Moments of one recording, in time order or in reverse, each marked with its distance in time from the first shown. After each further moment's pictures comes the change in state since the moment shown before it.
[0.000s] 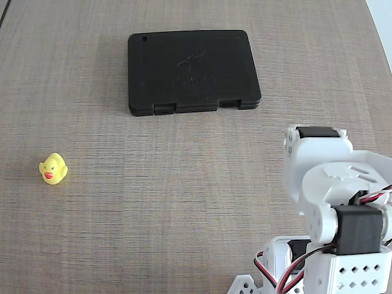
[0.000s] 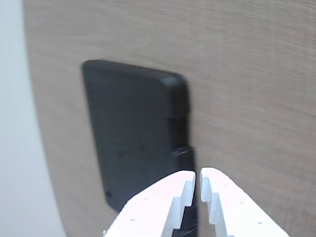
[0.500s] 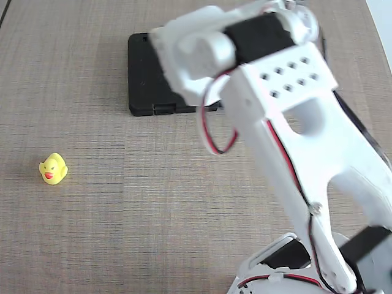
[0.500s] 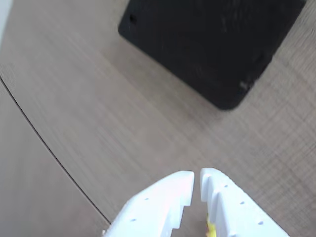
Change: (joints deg) arm -35.7 -69.8 -51.0 -2.0 0.0
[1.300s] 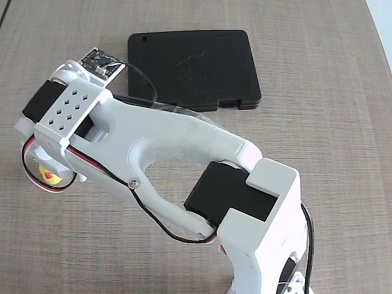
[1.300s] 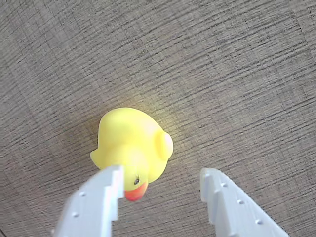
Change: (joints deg) arm -22.9 -39.5 -18.7 -0.3 -0.4
